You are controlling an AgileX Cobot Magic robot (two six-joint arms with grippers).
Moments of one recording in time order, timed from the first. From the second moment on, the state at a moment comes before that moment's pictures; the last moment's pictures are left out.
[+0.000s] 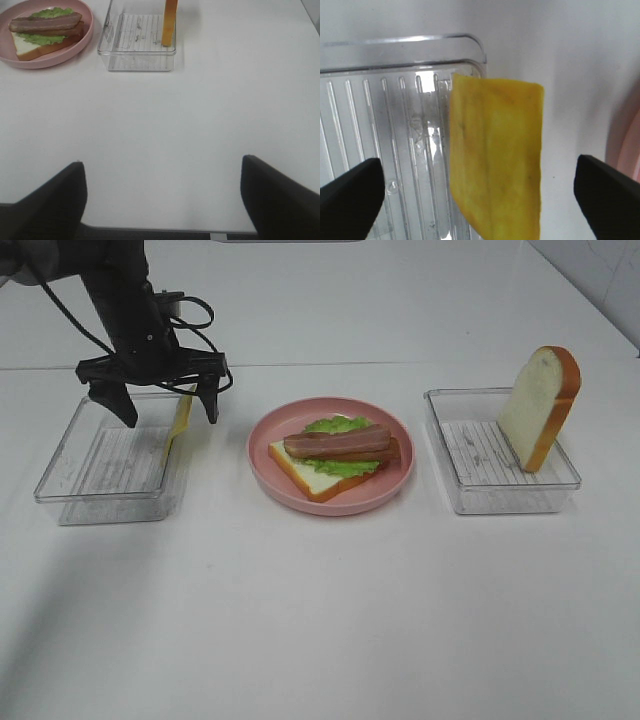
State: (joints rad) left arm -0.25 2.47 -2.17 -0.07 1.16 -0.28; right arm 0.09 0.00 -0.46 -0.05 1.11 0.01
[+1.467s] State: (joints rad) left arm -0.25 2.50 -2.24 -0.08 1.21 -0.32; right arm 0.09 0.00 -0.46 -0.05 1.11 0.01
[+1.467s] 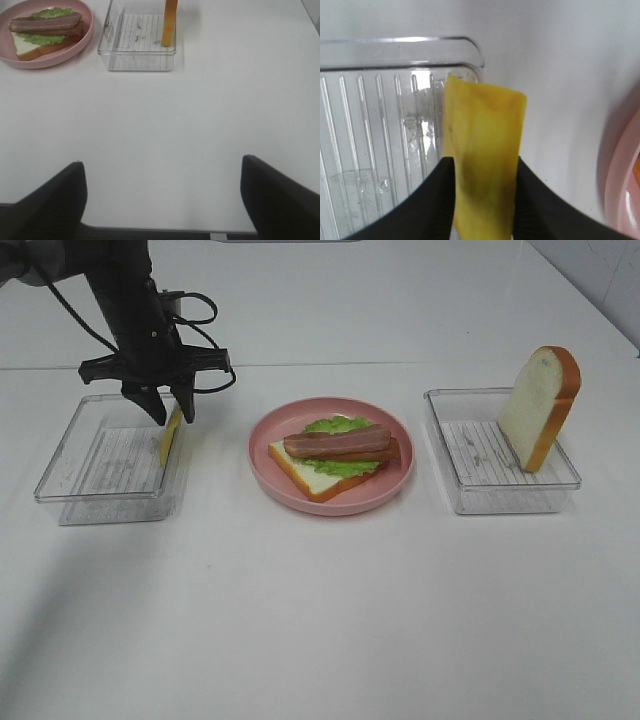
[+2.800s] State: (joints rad) left arm -0.25 2.49 -2.24 -0.06 1.22 -0.32; right arm 0.09 0.00 -0.46 -0.05 1.11 0.01
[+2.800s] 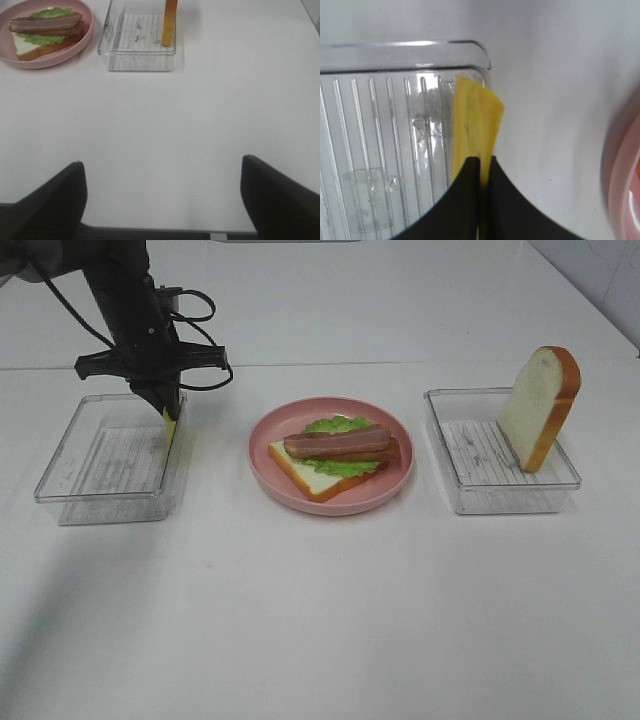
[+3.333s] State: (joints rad) left arm -0.25 2.45 -2.25 -0.03 1.22 -0.32; right arm 0.09 0.00 -0.46 -0.05 1.11 0.01
